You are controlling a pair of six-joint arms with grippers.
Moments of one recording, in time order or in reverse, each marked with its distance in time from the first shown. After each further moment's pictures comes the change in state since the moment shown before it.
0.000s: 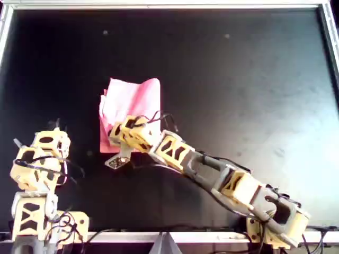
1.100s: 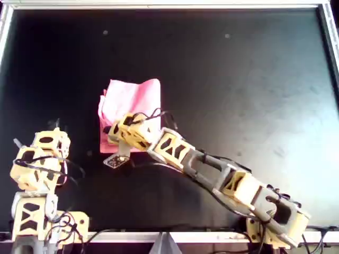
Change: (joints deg) left arm 0.0 0.0 0.0 0.0 0.0 0.0; right arm 0.0 2.9 -2.5 8.4 -0.1 -0.3
